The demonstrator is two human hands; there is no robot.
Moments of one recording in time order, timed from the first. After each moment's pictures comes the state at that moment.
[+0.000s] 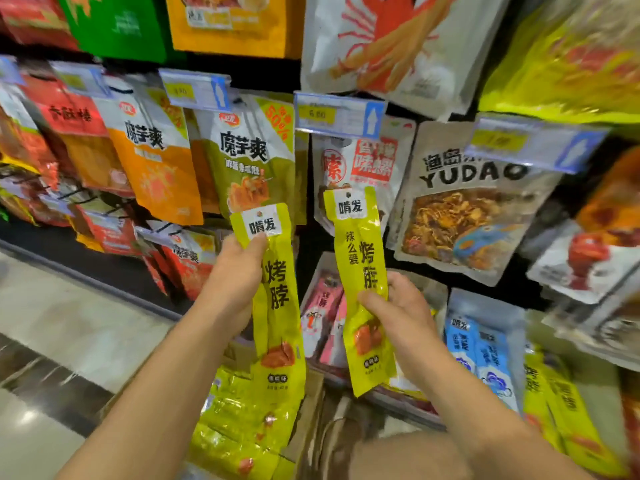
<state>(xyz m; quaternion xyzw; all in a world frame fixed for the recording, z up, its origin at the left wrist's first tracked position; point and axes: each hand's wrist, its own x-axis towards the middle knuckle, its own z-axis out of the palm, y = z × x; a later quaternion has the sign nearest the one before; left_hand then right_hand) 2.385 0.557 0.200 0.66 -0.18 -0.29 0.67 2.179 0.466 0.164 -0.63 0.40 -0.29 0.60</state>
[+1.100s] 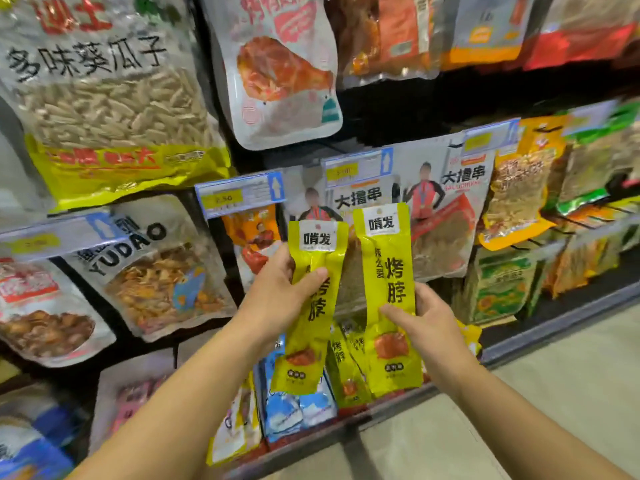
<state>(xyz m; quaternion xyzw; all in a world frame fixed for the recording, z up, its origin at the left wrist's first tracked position) 2.005 0.392 0.255 0.47 -0.60 -0.46 0.45 1.792 0.414 0.171 -0.45 0.51 -0.57 0.46</state>
